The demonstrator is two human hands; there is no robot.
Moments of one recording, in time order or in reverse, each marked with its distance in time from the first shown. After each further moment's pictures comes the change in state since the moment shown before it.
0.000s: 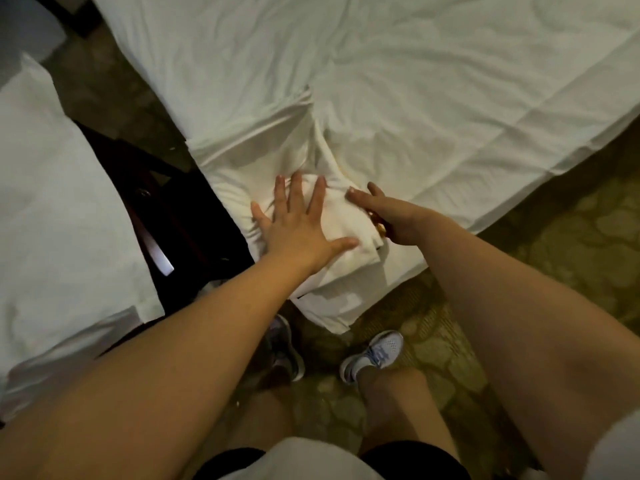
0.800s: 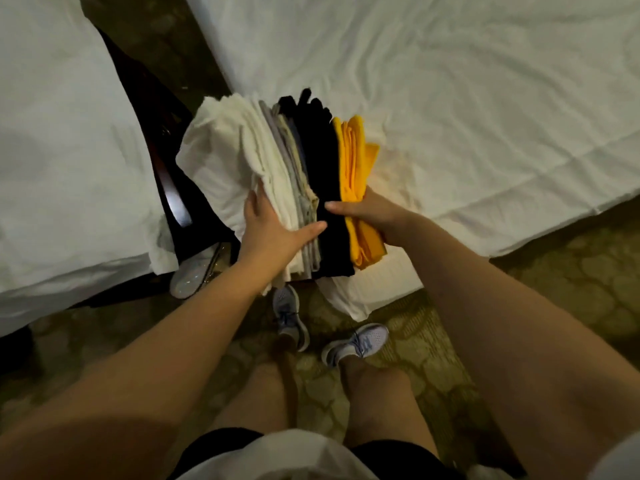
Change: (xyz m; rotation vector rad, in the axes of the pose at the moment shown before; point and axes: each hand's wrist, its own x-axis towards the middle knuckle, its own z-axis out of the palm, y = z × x) left_hand -0.036 -0.117 0.026 -0.887 0.093 -0.395; right_hand 0.018 -0.018 0.121 -0.310 -0.085 -0.084
